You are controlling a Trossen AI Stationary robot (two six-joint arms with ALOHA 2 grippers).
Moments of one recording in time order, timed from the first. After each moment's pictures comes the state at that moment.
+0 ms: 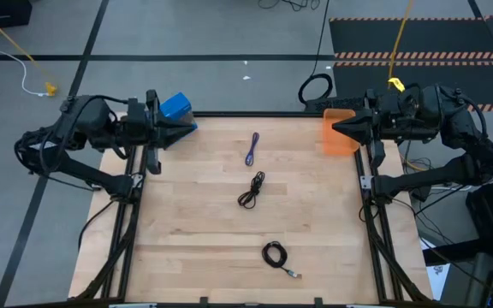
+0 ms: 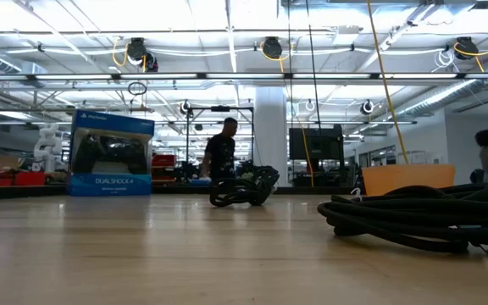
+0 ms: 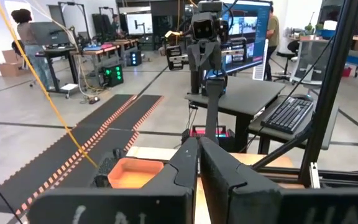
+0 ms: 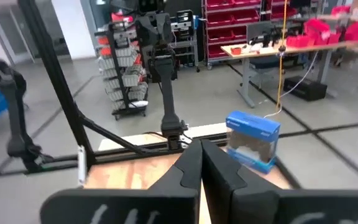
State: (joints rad) left arm -0.08 1.08 1.59 -0.54 -0.21 0.02; right arm -0.10 0.92 1.53 -0.73 -0.03 0.16
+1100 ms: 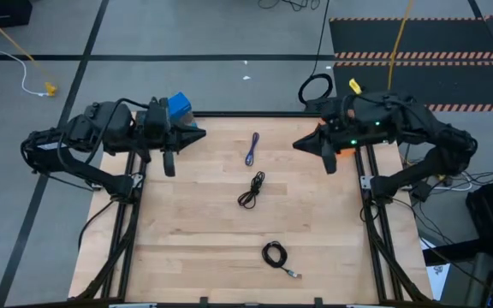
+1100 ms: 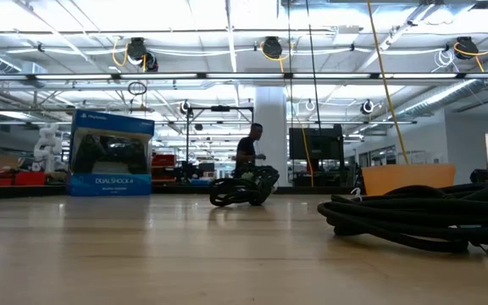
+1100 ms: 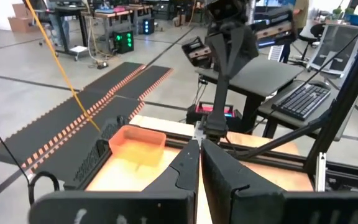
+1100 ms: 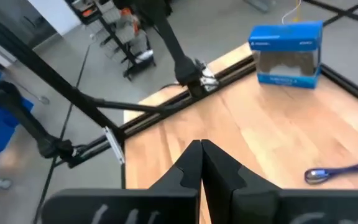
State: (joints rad) left arm -0.08 1.14 1.59 -0.61 -0.26 -0.11; right arm 0.01 1.28 1.82 -0.96 0.00 0.53
